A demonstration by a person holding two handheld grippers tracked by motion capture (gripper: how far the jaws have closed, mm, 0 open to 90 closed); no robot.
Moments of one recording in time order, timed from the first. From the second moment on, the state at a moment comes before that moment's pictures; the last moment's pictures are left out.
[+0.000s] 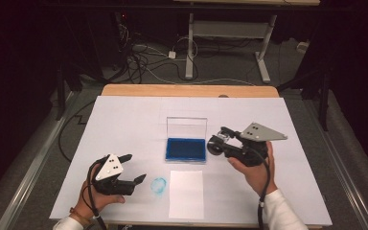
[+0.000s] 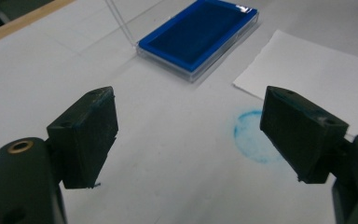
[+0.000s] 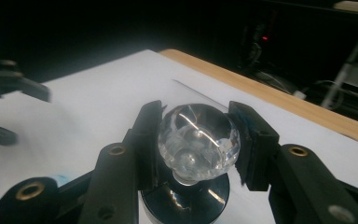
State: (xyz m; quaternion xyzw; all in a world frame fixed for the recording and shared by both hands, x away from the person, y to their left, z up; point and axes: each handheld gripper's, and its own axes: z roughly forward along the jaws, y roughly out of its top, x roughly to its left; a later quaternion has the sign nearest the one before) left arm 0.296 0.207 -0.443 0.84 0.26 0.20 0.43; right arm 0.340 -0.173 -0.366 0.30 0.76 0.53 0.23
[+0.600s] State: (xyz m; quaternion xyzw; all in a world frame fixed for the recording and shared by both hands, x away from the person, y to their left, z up) left arm 0.299 0.130 -0.437 0.84 0.21 0.17 0.47; right arm 0.313 -0.095 -0.381 0.24 0.78 0.56 0.15
